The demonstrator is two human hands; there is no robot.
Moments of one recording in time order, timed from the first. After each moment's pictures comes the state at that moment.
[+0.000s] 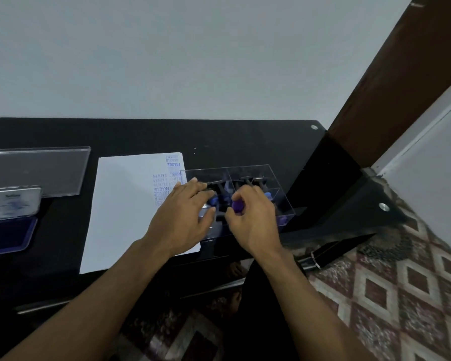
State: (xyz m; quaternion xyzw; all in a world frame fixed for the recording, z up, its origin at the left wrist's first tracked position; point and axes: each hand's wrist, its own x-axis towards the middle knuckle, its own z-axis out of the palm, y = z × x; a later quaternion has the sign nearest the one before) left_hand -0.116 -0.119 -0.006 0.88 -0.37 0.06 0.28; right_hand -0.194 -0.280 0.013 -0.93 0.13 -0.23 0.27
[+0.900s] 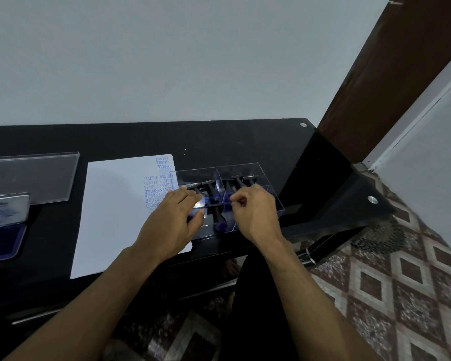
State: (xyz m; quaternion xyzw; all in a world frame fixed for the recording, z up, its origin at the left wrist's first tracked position) left_hand -0.128 -0.118 -0.003 0.89 -0.34 0.04 0.31; right_hand -0.196 -0.302 0.028 -0.93 0.20 -0.16 0.26
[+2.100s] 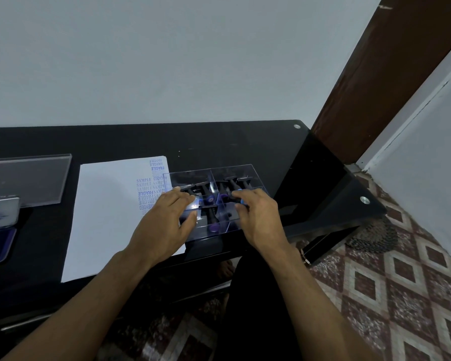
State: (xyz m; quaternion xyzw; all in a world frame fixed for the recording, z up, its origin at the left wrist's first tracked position) left_hand -0.131 -0.119 -0.002 0.89 -0.32 0.02 0.32; right_hand -0.212 -0.321 0.022 -0.94 0.17 -0.16 0.26
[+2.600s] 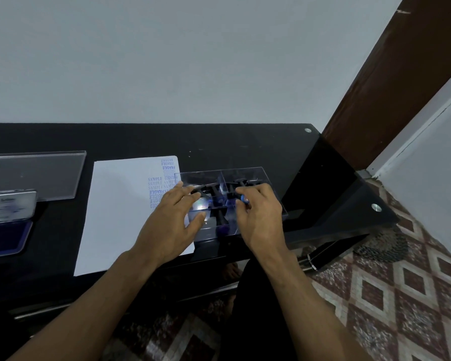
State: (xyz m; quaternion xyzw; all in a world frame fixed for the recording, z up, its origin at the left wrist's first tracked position) left_hand -0.129 -0.111 -0.005 0.89 -0.30 0.03 0.34; right_hand -0.204 -0.293 0.025 -0.91 0.14 -0.29 0.26
